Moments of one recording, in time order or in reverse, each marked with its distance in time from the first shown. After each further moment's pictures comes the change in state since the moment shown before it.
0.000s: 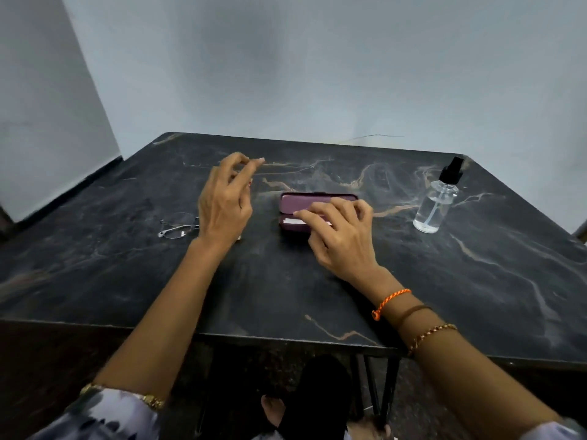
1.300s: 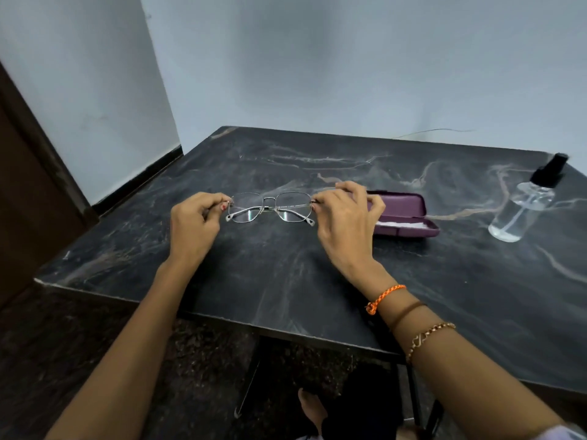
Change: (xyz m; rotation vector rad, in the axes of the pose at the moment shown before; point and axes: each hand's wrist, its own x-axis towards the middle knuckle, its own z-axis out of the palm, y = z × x) left_hand -0.051 -0.084 -0.078 -0.068 -0.020 -0.374; right_hand 0.041 -0.073 0.041 0.251 -0.022 0.365
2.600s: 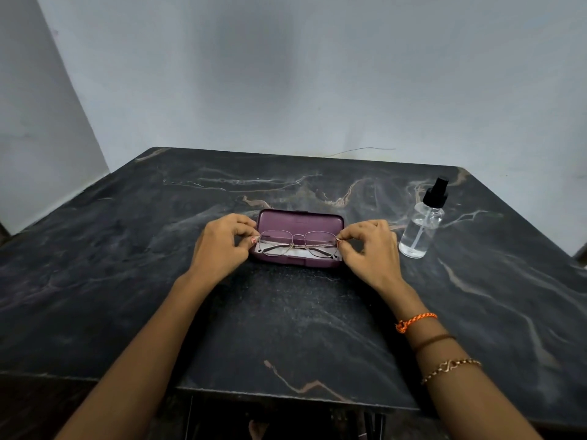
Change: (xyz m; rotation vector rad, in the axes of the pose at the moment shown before) left_hand 0.007 0.092 0.123 -0.034 -0.353 0.040; right_hand 0.002 0.157 -0.074 0.061 -0.279 0.319
